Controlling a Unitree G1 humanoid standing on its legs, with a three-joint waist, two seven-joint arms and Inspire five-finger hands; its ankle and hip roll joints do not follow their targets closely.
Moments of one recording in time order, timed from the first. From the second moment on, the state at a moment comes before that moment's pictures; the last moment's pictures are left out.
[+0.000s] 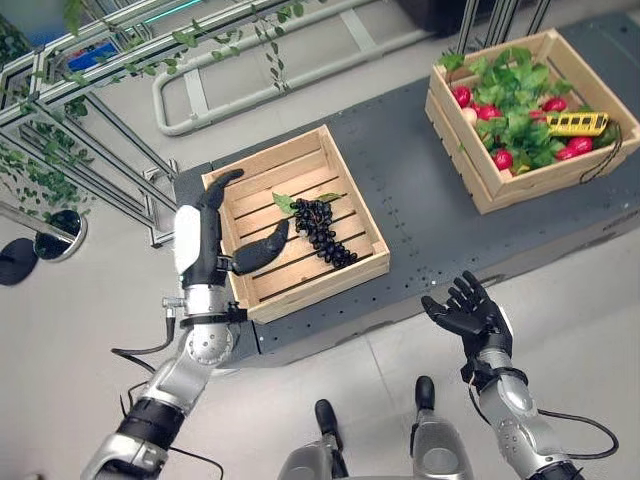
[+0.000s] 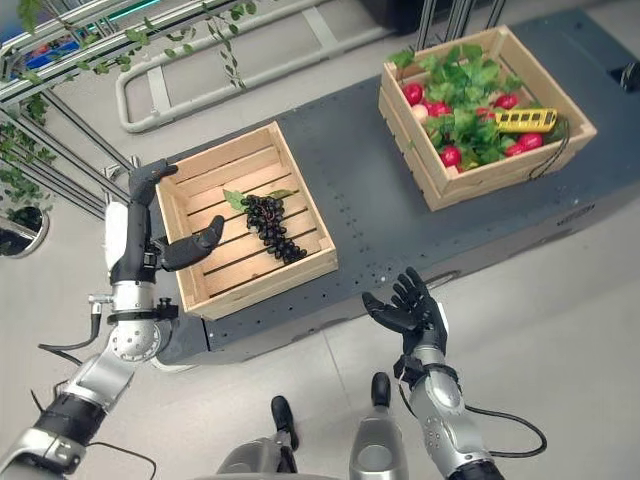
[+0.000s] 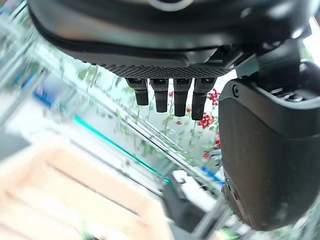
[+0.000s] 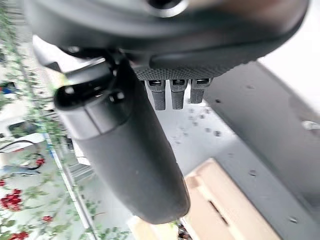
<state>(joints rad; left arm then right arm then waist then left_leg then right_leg) -0.29 0.66 -0.27 0.33 0.24 -0.24 0.71 0.05 -0.44 0.24 0.16 0.75 -0.15 -0.23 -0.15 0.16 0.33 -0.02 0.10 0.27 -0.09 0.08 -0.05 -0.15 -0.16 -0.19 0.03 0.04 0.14</state>
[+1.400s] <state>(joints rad) -0.94 0.92 -0.76 0.62 1.00 0.07 0.74 -0.17 -0.50 0.29 0.22 0.76 -0.17 -0.19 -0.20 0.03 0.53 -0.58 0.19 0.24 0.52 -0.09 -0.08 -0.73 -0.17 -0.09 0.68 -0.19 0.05</state>
